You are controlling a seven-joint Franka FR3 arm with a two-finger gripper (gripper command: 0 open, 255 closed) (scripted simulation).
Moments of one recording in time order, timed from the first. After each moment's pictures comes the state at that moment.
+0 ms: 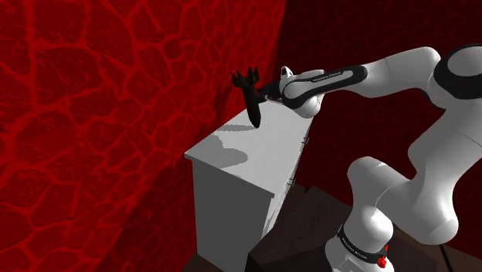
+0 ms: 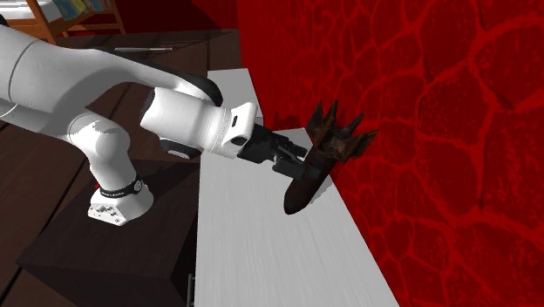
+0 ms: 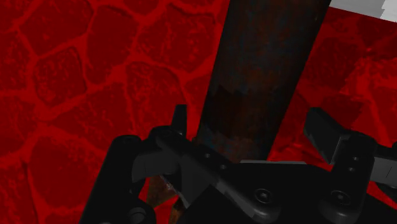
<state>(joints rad) 1.13 -0.58 -1.32 -2.48 0.03 3.34 -0.91</state>
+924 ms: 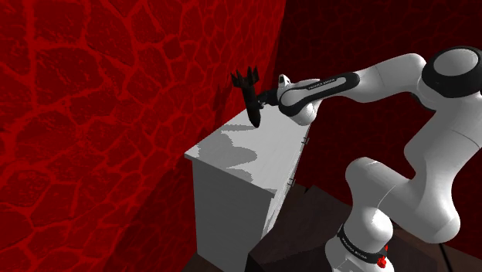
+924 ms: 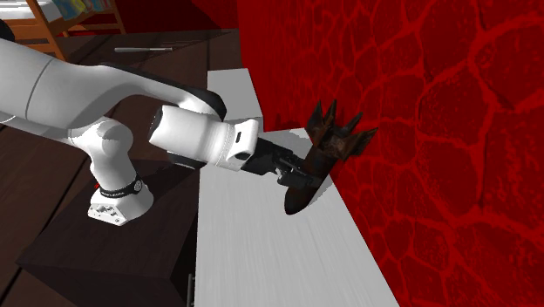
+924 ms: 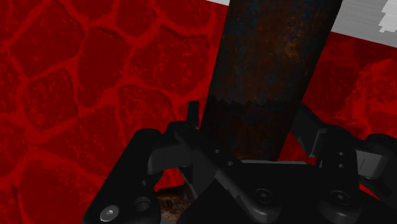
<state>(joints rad) 1.26 -0.61 -1.46 -2.50 0.01 3.43 -0.95</state>
